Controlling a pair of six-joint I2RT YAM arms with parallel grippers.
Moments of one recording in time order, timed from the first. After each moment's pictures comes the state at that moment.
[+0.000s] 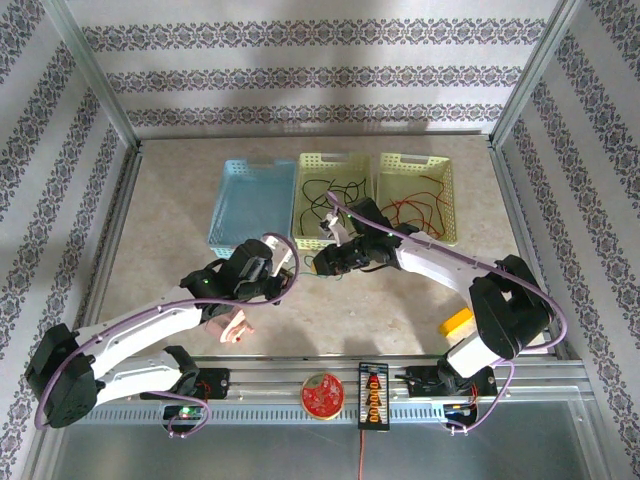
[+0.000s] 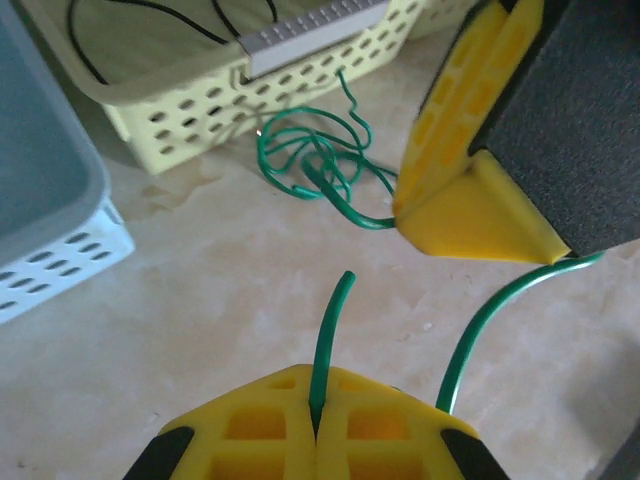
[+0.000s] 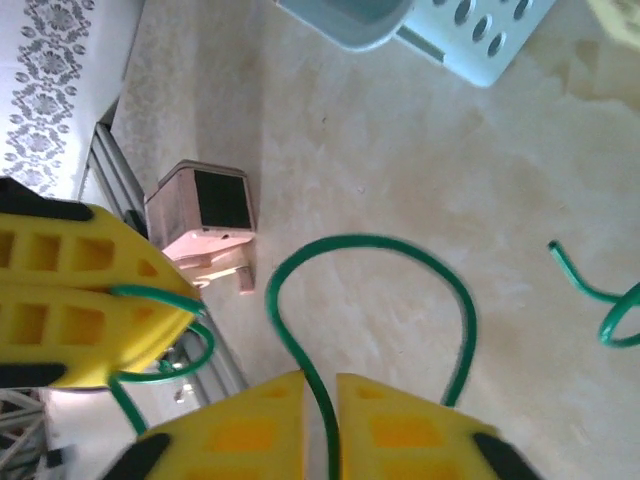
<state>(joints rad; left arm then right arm) -0.77 1.08 0.68 -0.33 0.00 -0.24 0.62 1.55 0.96 -0.34 -0.71 0.39</state>
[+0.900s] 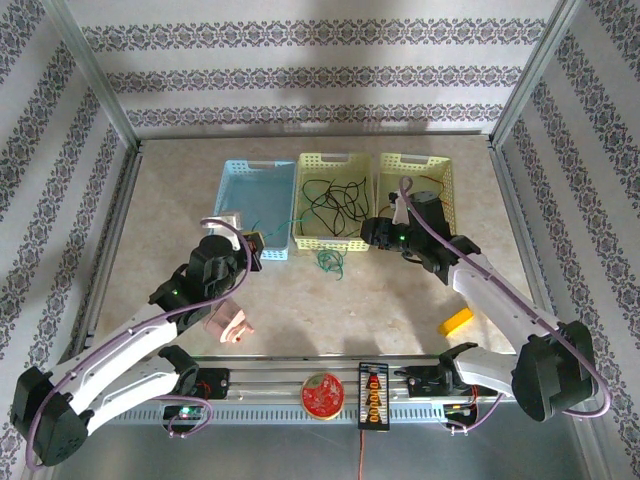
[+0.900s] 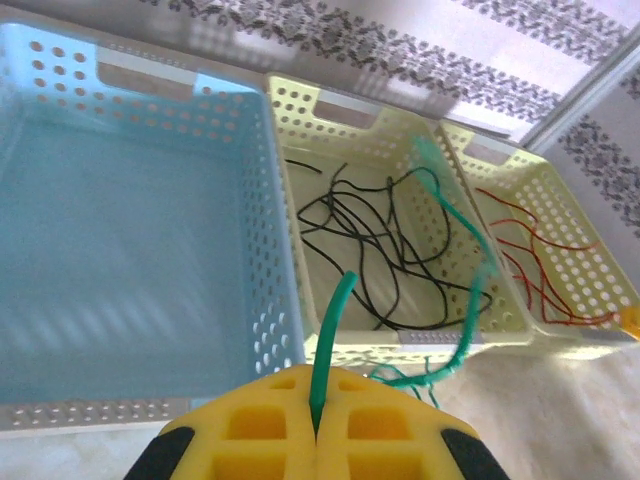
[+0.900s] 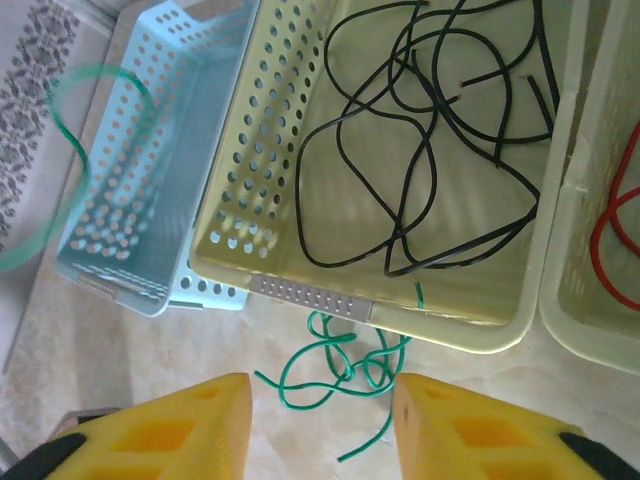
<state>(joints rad) -0.60 0.87 0.59 -0.10 -0.24 -0.56 0.37 1.18 0.81 -0.29 -0.33 0.55</state>
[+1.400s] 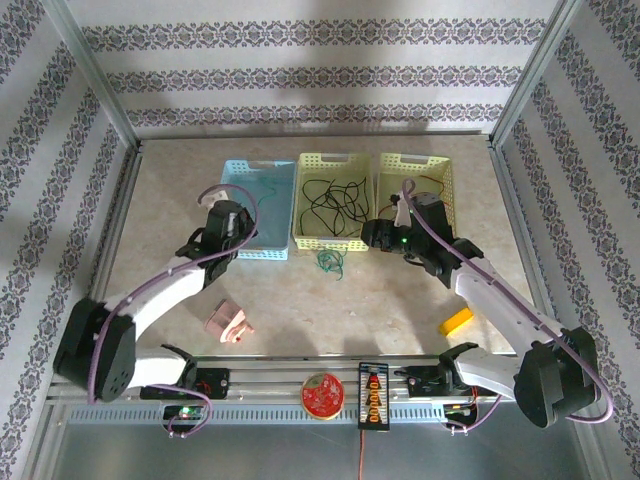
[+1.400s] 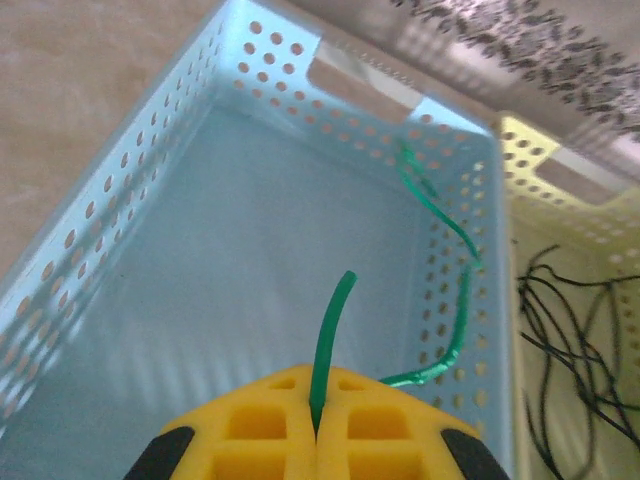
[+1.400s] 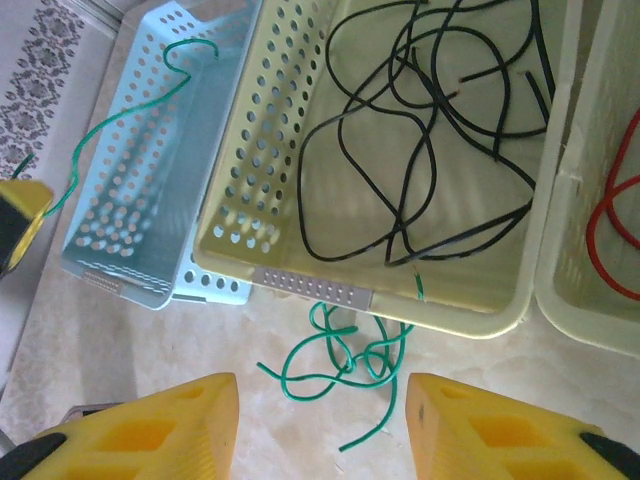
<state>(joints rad) -0.37 1.33 0.74 0.01 -0.31 -0.69 0.37 1.15 0.79 -0.30 -0.34 0.55</state>
